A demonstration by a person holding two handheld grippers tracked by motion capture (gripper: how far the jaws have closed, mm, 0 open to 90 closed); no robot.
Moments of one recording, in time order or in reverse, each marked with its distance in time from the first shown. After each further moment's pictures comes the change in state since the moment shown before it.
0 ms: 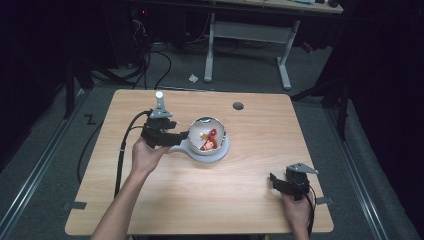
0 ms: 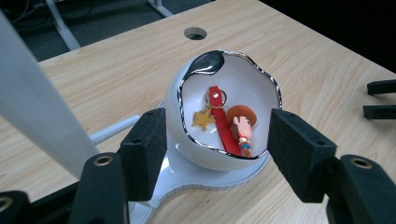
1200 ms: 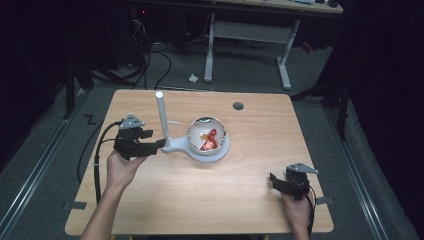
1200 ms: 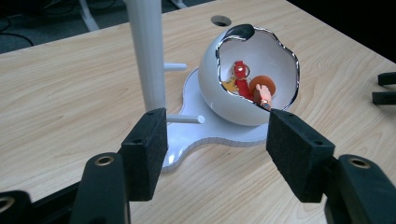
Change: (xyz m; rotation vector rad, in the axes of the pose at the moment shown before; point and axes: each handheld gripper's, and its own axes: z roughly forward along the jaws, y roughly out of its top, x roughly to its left) left arm 0.018 -0.037 -0.054 -0.008 0.059 -0.070; right arm 0.000 0.000 0.000 -0.001 -0.001 0.000
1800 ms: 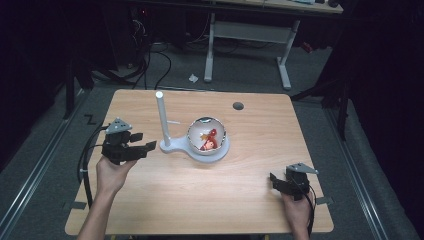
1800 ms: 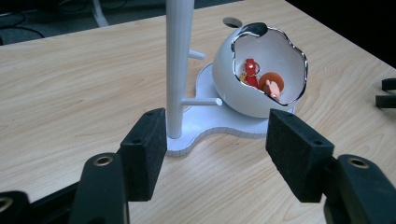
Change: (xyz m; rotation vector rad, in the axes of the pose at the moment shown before) left arm 0.011 -0.016 -0.022 -0.024 0.026 -0.048; right arm 0.000 0.000 0.000 0.001 0.001 0.000
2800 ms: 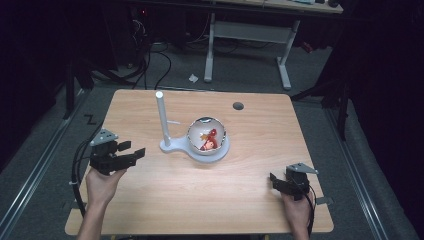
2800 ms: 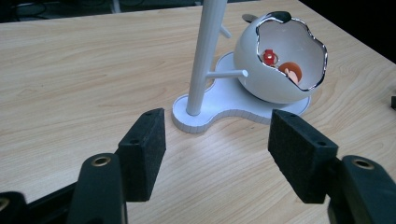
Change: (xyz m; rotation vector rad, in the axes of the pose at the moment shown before) left arm 0.012 -0.031 -0.016 -0.019 0.044 -0.062; right arm 0.000 0.000 0.000 -0.001 -0.001 0.000
